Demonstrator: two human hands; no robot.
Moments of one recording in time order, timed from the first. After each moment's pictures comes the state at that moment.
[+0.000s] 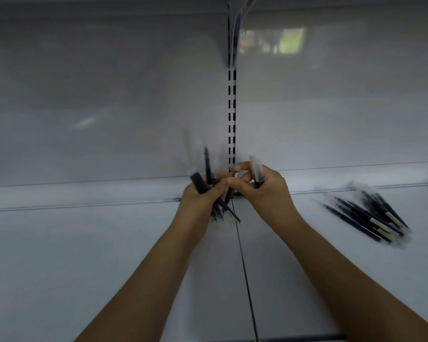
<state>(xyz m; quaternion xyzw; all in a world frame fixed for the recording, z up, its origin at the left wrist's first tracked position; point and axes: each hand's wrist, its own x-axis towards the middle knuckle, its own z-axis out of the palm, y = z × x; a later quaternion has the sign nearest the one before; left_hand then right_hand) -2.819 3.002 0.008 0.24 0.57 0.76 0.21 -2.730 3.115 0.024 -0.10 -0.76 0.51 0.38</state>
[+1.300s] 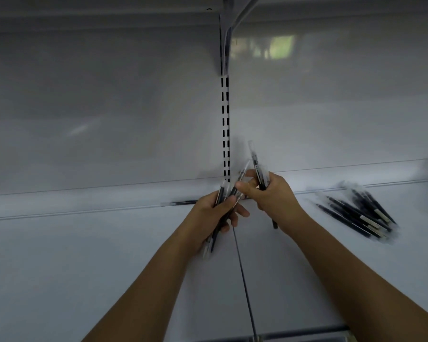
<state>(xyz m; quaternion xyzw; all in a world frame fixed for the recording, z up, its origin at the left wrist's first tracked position) -2.803 2.994 0.007 0.38 0.63 0.61 0.29 -2.718 3.137 0.020 -0.16 -0.75 0.56 0.32</state>
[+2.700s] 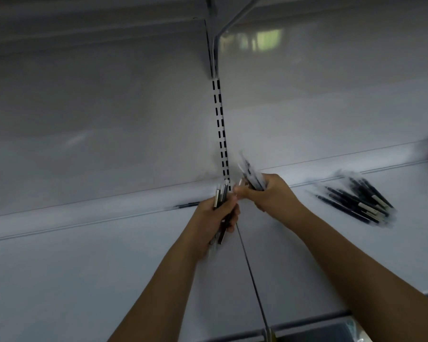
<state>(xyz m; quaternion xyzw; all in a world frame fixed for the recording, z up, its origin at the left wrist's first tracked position) -2.807 2.993 -0.001 0.33 0.62 0.64 0.30 -2.709 3.127 0.027 -0.14 -0.77 0.56 0.28</state>
